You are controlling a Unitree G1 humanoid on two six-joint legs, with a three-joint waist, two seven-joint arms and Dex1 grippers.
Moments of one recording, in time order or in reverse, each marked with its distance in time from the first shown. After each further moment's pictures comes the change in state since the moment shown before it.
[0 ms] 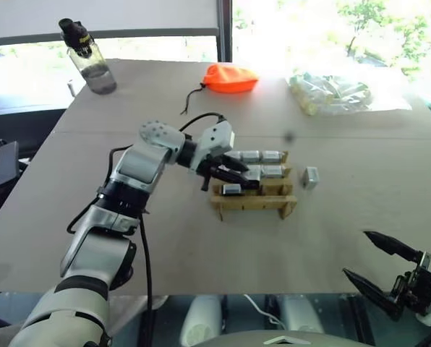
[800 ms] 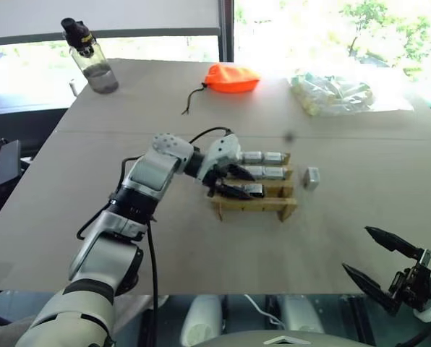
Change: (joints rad) left arm 0.019 -0.041 -0.020 0.013 -0.010 0.046 -0.023; right arm -0.018 0.031 0.000 -0.008 -0.032 0.000 -0.027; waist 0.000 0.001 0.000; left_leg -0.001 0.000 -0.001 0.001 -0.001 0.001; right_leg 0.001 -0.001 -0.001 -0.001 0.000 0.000
